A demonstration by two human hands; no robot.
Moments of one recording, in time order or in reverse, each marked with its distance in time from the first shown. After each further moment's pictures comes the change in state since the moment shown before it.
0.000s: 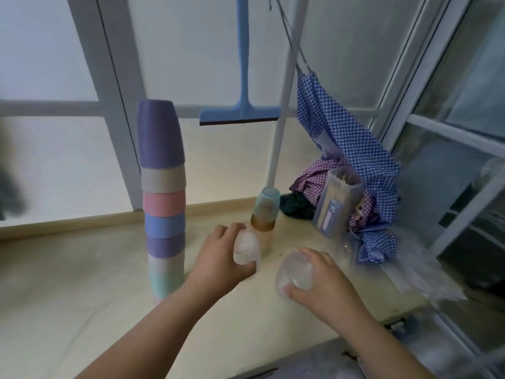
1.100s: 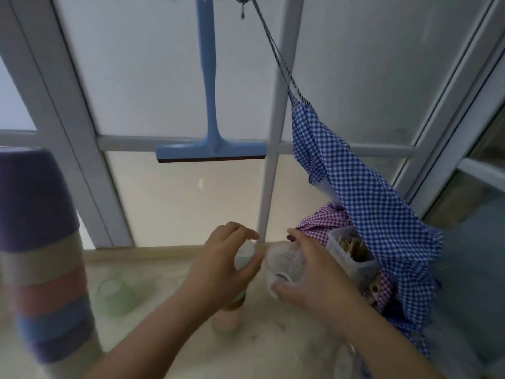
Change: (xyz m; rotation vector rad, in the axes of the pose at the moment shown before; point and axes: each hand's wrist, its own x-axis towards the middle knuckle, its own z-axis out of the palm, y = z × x) left_hand 0.185 0.066 0.062 0.080 0.204 0.157; right_hand 0.218 0.053 -0.095 0.101 -0.093 -0.277
